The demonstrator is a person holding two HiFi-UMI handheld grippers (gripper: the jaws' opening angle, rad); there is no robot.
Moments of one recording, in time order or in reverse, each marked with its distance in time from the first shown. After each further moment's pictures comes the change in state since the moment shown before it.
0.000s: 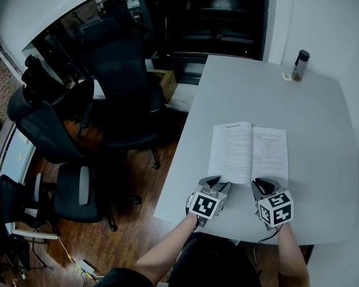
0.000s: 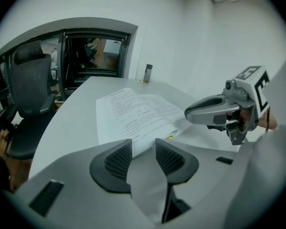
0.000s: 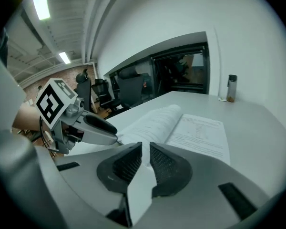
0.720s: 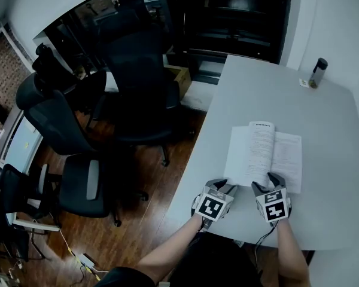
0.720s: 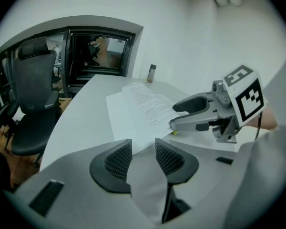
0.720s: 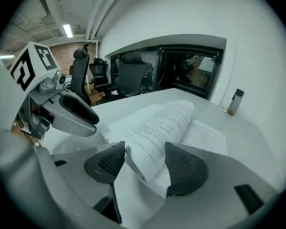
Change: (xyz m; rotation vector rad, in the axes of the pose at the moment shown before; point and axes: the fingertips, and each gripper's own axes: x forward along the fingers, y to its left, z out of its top) left arm -0.026 0.035 -0.014 -0.016 0.010 0.010; right arm 0.055 0.012 0.005 -0.187 0.122 -0.139
